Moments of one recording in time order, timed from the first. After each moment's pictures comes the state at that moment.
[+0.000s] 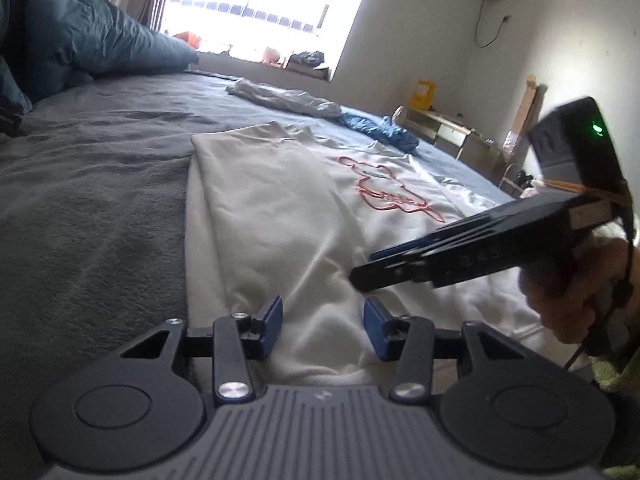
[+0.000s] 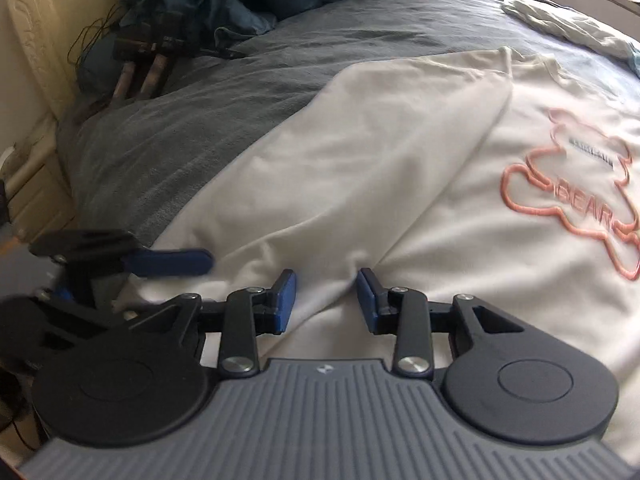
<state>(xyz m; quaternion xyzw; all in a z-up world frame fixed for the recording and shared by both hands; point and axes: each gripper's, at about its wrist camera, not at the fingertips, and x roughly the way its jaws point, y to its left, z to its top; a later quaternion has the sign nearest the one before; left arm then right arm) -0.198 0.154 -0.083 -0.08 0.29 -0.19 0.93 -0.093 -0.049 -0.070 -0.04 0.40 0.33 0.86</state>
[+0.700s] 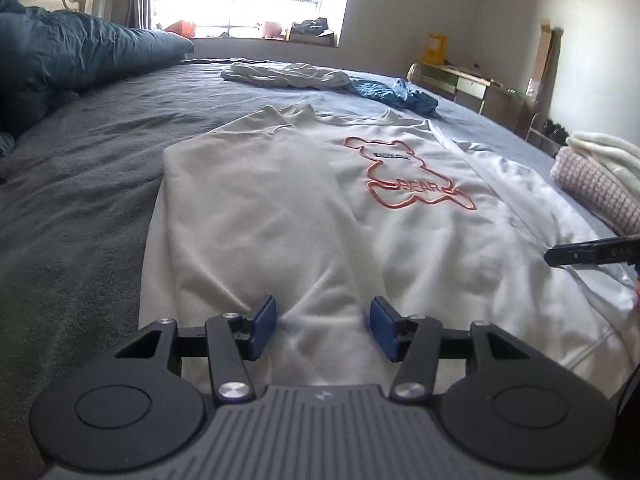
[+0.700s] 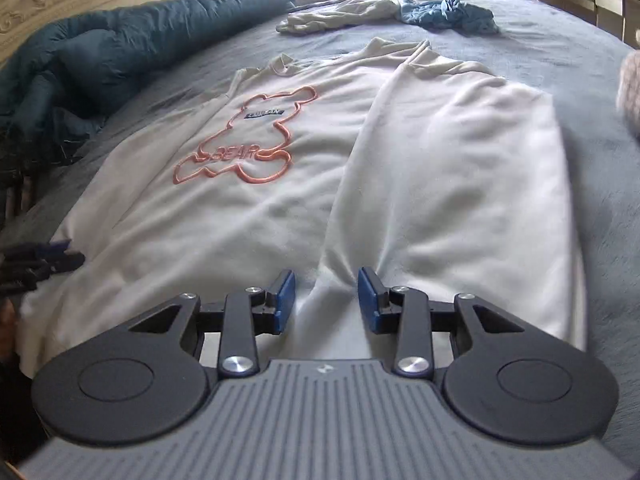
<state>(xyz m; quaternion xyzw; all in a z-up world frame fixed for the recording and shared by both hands) -0.139 0.099 -0.076 -0.01 0.34 -0.16 0.93 -0.125 -0.273 -0.101 0.07 0.36 0.13 0.92</state>
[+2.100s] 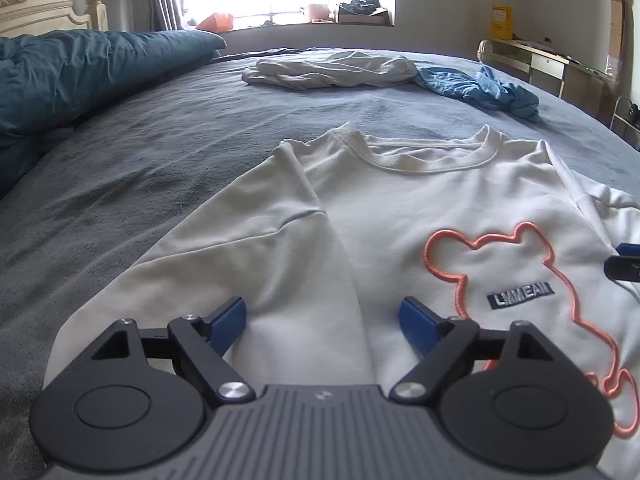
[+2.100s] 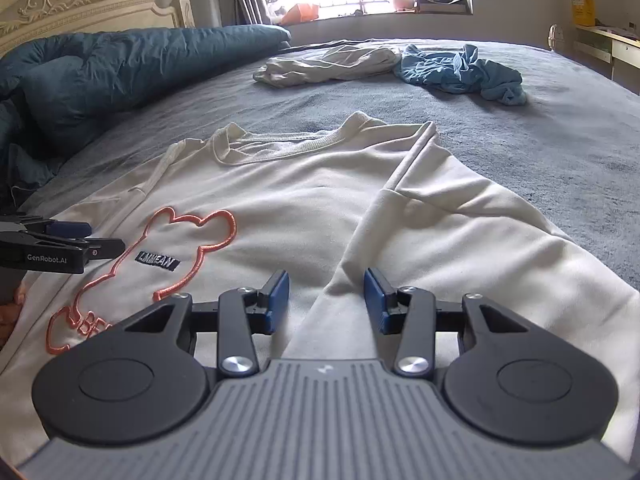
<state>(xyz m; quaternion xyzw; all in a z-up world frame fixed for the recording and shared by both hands) 0.093 0.010 -0.087 0.05 0.36 -0.06 0.93 0.060 -0.292 -0.103 0.05 0.31 0.12 0.94</state>
